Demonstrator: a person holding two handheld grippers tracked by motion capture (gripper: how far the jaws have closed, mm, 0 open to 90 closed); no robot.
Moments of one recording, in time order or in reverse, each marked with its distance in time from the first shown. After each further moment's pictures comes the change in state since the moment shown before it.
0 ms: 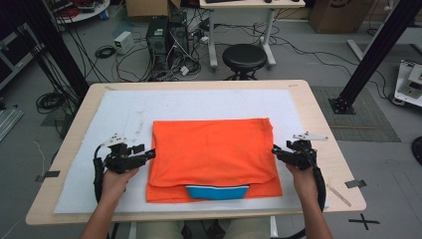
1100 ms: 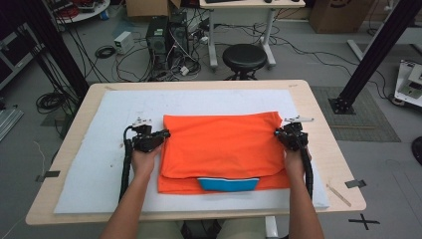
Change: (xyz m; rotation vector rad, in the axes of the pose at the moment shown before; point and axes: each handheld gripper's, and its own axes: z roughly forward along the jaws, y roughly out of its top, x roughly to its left) left arm -0.016 0.032 0.074 -0.032 0.100 -0.032; right arm -0.013 0.036 0.045 0.014 -0.124 -0.031
